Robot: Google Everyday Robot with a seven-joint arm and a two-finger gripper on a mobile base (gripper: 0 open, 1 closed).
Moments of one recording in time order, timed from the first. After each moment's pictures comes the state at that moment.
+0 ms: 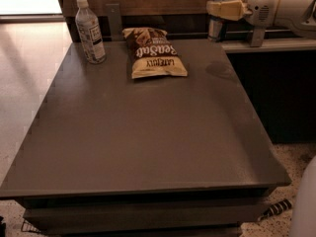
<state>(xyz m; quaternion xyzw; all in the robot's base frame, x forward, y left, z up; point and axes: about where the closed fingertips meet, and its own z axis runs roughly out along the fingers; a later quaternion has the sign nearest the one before) 0.733 -0.176 1.017 -0.39 0.64 0.29 0.60</state>
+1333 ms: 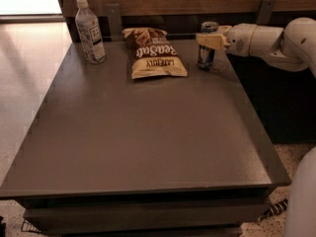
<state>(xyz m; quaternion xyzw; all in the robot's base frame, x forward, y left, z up) 0.774 -0.167 0.910 -0.34 0.68 0.30 0.58</state>
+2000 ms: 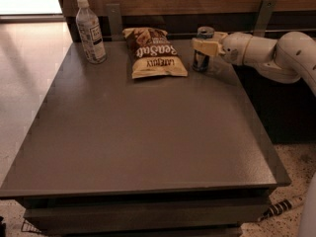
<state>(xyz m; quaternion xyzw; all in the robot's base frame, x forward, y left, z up) 0.763 -0.155 0.886 -0.33 0.67 0.31 0.59</state>
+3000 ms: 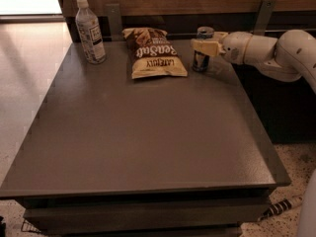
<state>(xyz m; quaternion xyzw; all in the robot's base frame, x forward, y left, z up) 0.764 -0.151 0.894 -0.33 0.67 0.31 0.59</state>
